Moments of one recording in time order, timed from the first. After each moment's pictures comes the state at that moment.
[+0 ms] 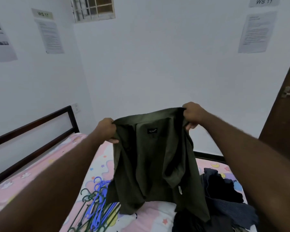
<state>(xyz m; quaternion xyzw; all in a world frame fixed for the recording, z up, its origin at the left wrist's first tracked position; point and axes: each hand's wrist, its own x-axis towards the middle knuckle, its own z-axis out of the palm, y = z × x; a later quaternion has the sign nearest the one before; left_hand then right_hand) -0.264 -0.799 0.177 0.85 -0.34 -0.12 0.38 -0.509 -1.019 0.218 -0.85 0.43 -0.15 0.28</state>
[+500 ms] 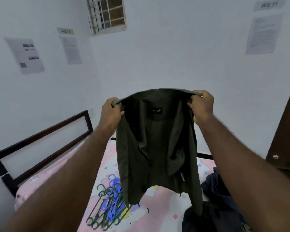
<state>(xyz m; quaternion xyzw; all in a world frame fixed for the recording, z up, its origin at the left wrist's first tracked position) -0.330 -0.749 0.233 0.65 -0.27 -0.08 0.71 -0.524 -0.952 0.230 -0.52 0.34 -0.53 0.57</state>
